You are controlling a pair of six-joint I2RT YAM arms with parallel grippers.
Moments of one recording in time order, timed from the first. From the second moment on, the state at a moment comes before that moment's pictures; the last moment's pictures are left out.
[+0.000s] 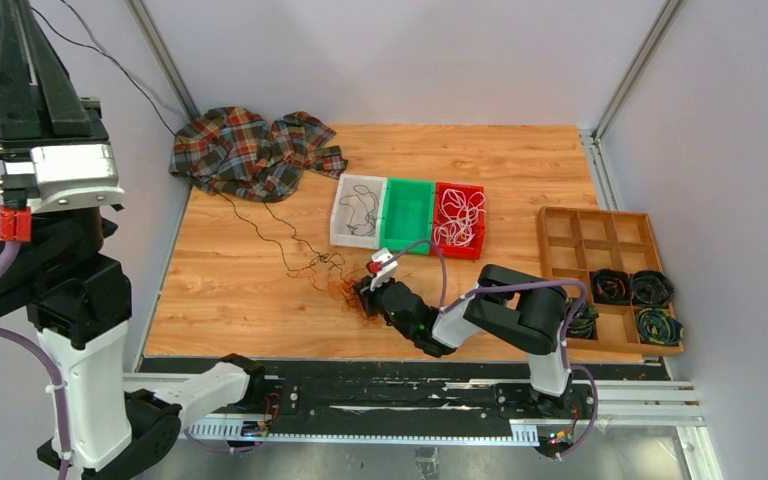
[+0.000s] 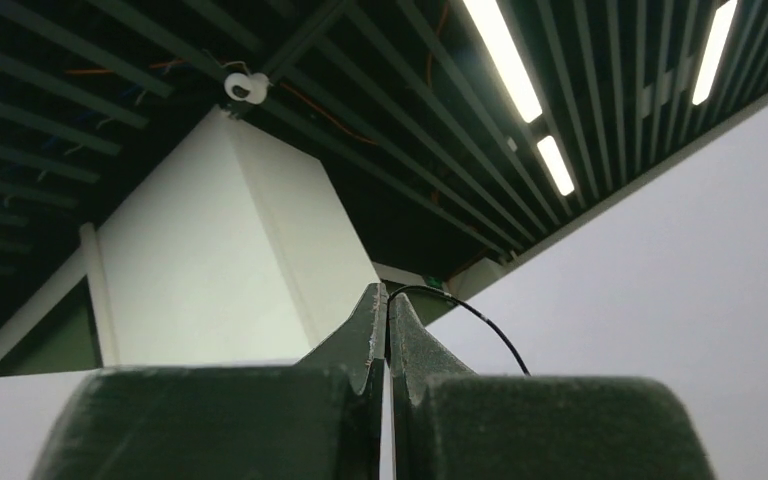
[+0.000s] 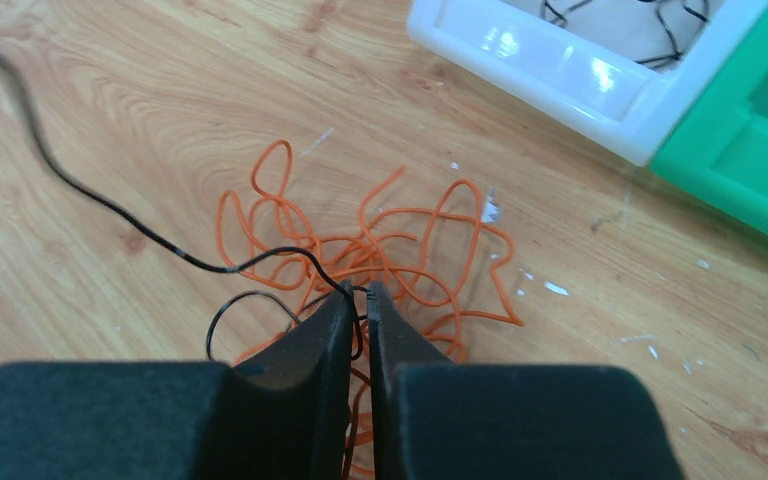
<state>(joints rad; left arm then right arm) -0.37 1.04 1.96 0.15 0.08 0.99 1.15 1.94 0.66 1.06 0.38 0.27</state>
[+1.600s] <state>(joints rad) -0.37 1.10 1.91 0.25 0.23 1.11 1.21 1.73 1.08 0.77 -0.10 -0.09</state>
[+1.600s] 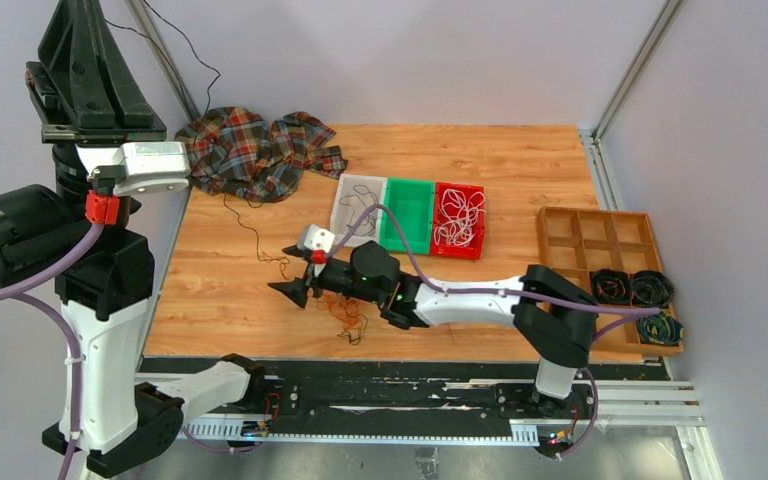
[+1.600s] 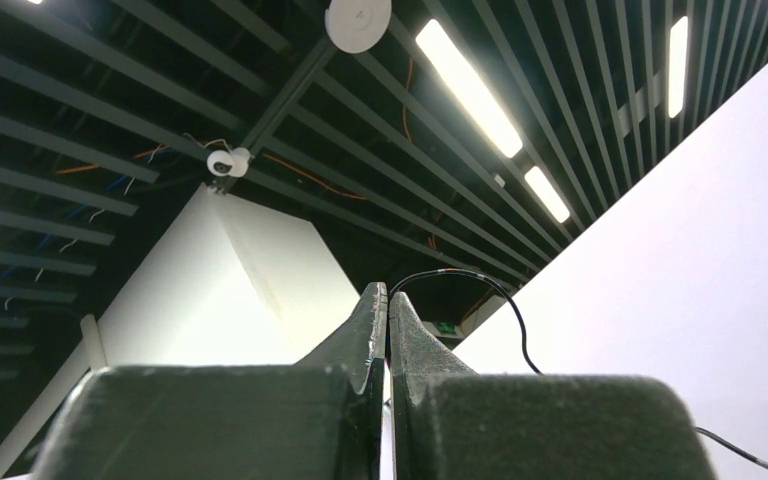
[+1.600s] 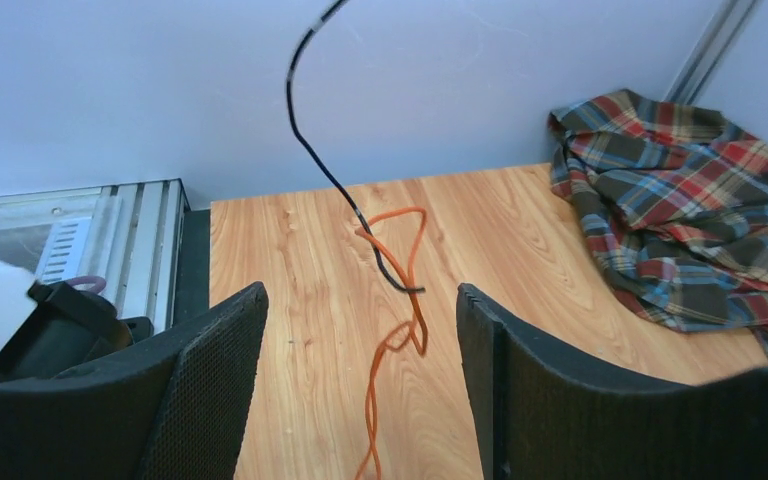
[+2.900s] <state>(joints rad) -0.37 0.92 1.60 0.05 0.39 1.05 1.15 1.45 0.82 0.74 0.00 -0.01</state>
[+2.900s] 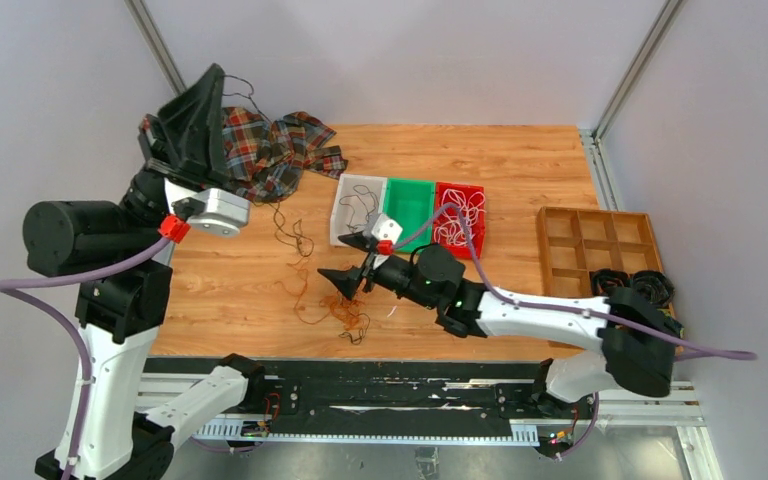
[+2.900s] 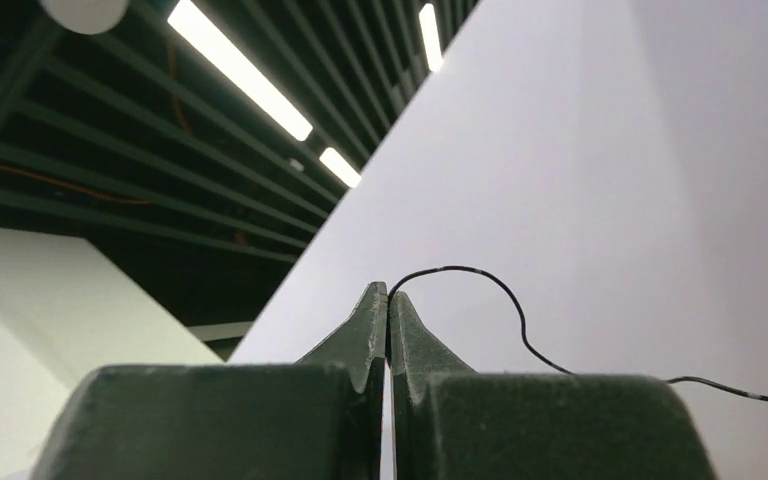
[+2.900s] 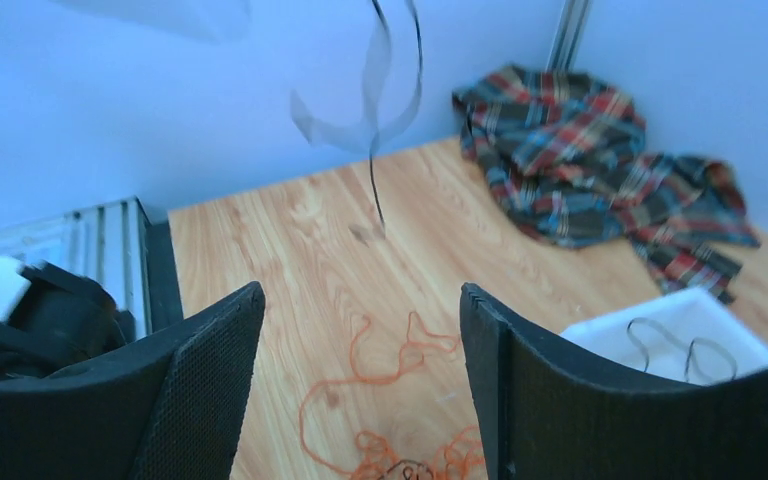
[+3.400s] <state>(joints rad) -0.37 0.89 1.54 -0.14 0.50 1.05 1.03 1.17 1.13 0.40 -0.22 -0.01</state>
